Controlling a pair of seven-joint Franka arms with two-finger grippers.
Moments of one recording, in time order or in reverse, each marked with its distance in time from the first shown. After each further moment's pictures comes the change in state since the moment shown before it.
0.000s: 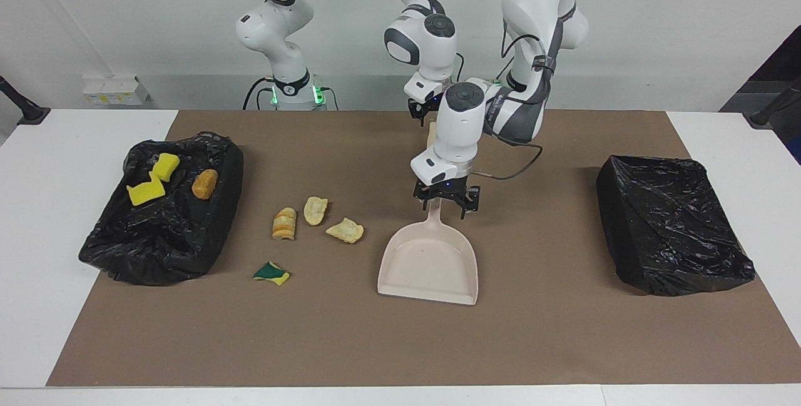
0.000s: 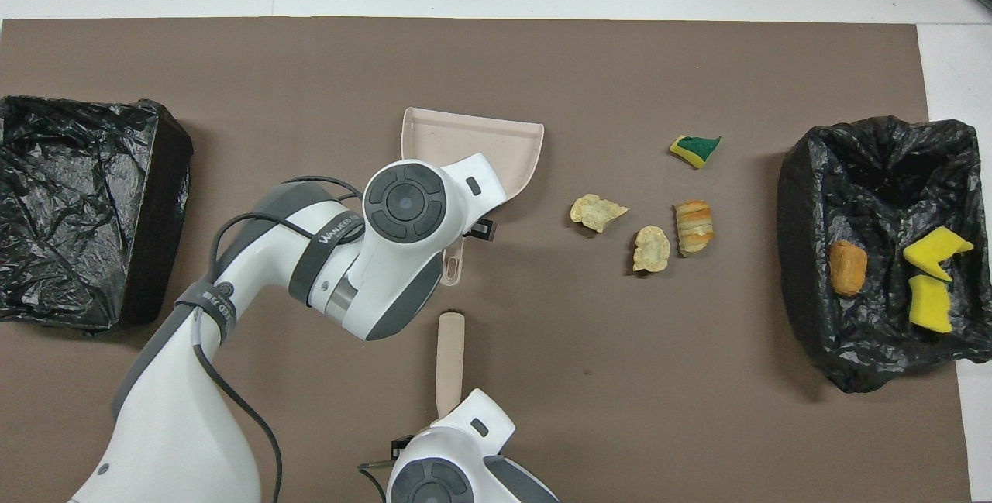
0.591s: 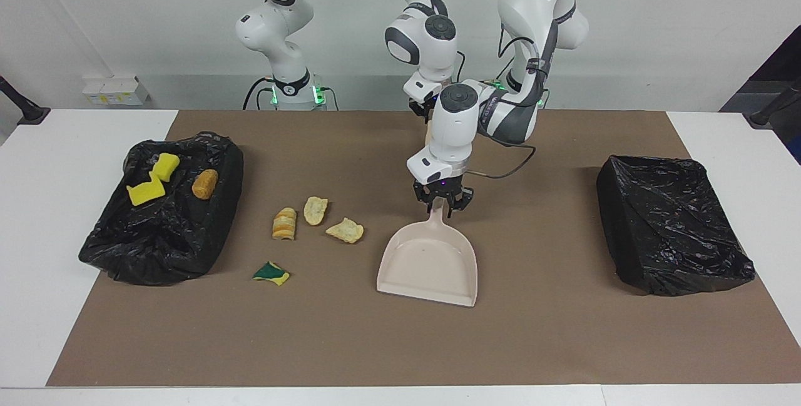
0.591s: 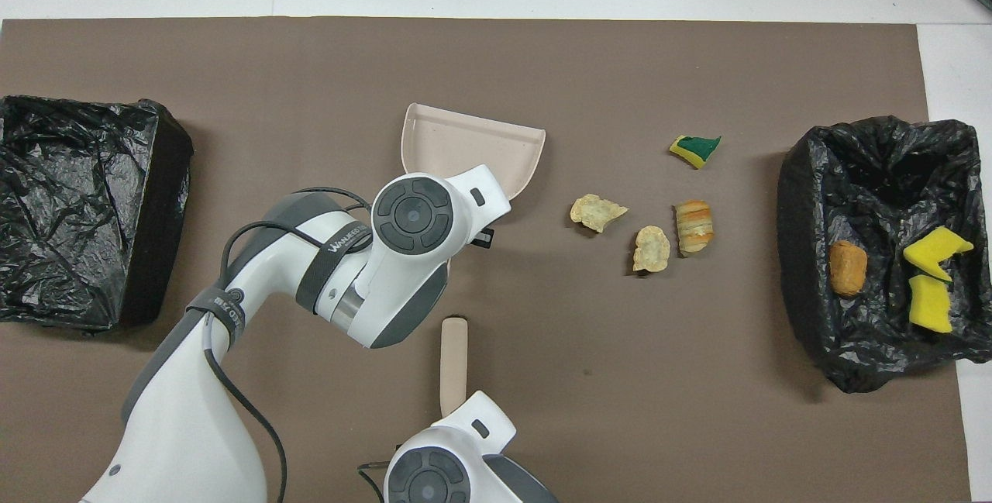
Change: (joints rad) left arm -0.005 -0.003 0.004 -0.019 0.001 0.006 -0.006; right arm -0.003 0.000 -0.001 0.026 0.044 -0.088 -0.001
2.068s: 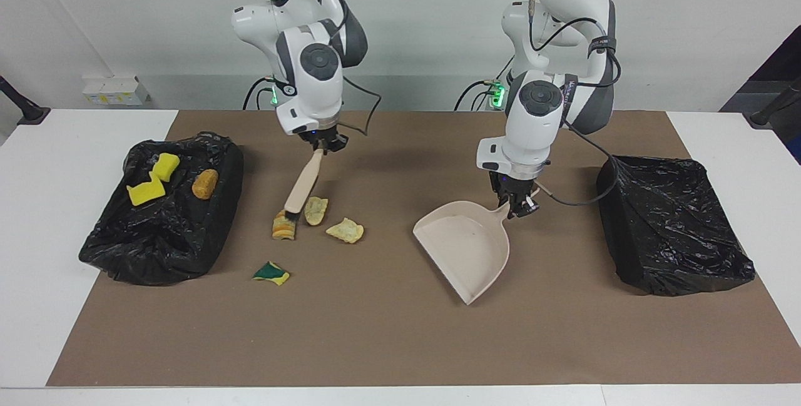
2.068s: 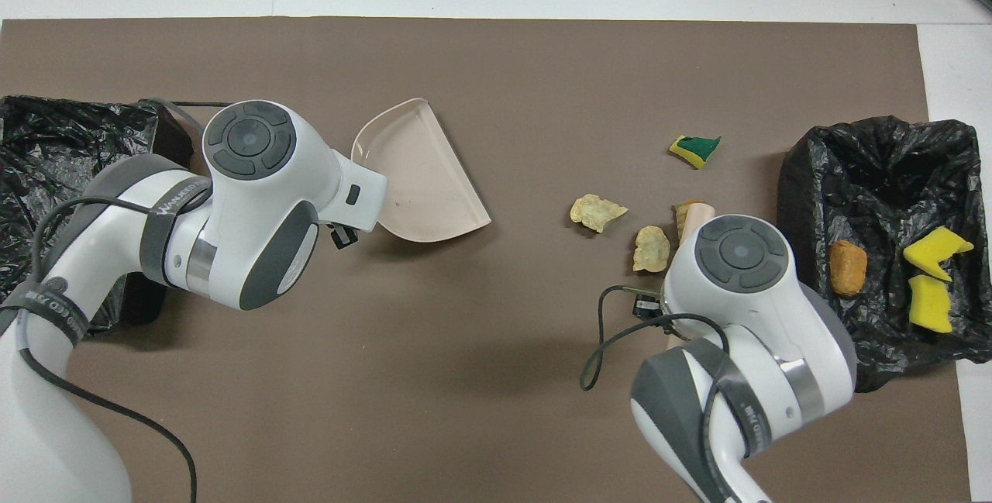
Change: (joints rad) left arm 0.190 -0.110 0.031 -0.006 0.007 -0.225 1.087; right arm -0.639 -0.153 -0.018 -0.011 -0.262 -0.329 -0.266
